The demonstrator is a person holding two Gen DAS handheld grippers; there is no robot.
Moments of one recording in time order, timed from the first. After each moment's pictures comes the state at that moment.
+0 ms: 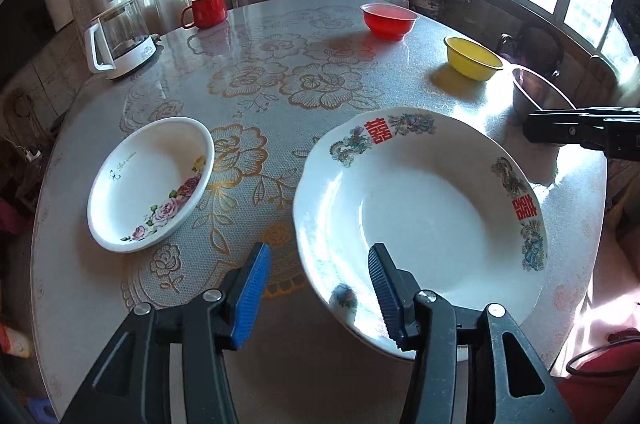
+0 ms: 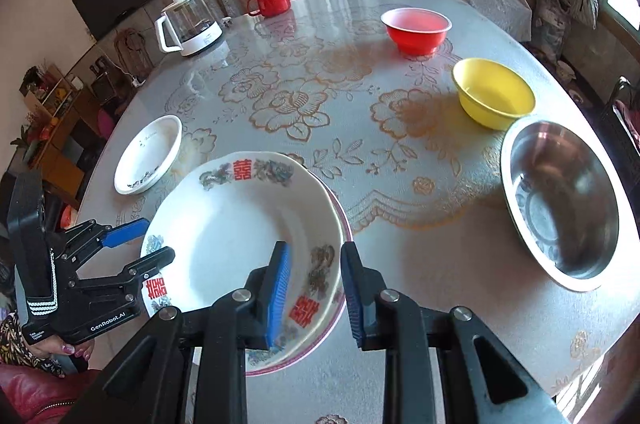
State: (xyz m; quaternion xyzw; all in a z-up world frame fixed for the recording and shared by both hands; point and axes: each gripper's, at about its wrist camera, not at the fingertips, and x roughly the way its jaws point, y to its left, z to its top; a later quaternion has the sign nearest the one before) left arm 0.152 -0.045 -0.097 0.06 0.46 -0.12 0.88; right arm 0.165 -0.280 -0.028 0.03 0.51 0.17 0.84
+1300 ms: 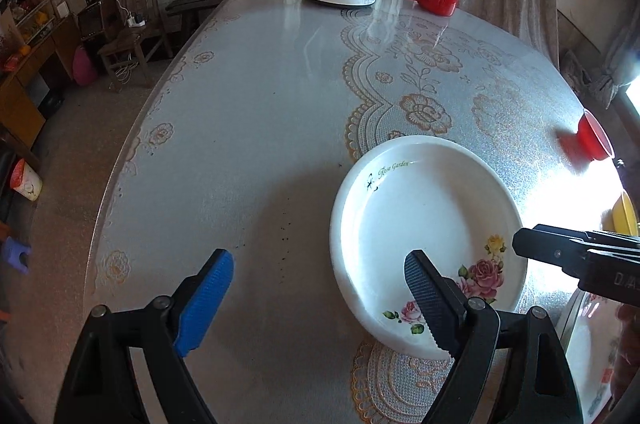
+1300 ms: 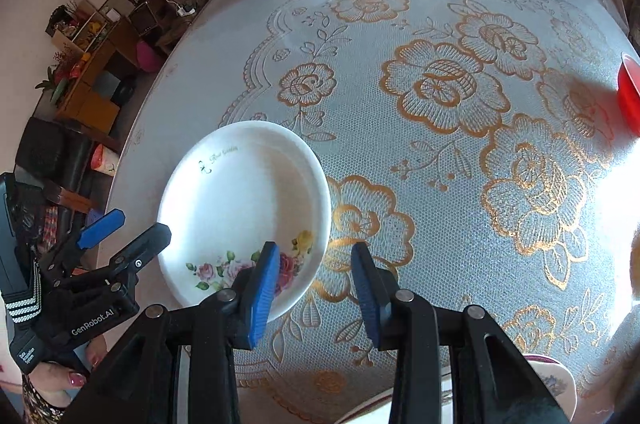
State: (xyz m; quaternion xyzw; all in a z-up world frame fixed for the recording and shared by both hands) left arm 0.254 0.155 -0.126 -0.10 0.51 0.10 0.85; right arm 0.309 -0.042 -0.095 0.00 0.62 0.26 0.74
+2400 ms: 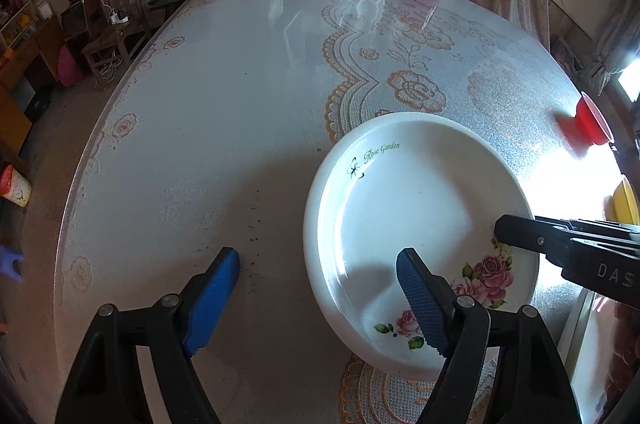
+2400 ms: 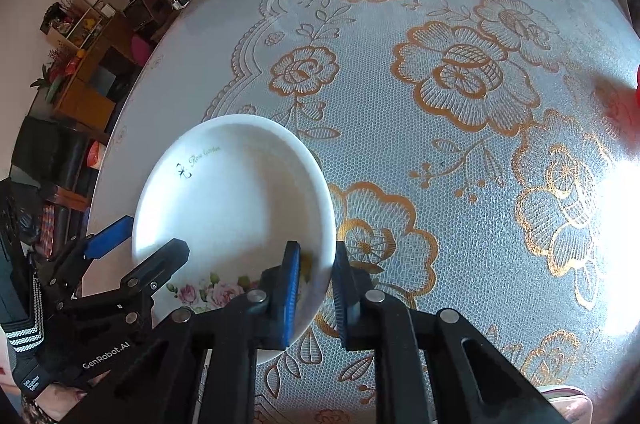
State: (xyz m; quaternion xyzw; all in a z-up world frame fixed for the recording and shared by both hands) left arm 0.267 0.149 -0.147 -0.10 0.52 0.07 0.85; right arm 0.313 -0.018 -0.128 -0.01 0.62 0.26 0.74
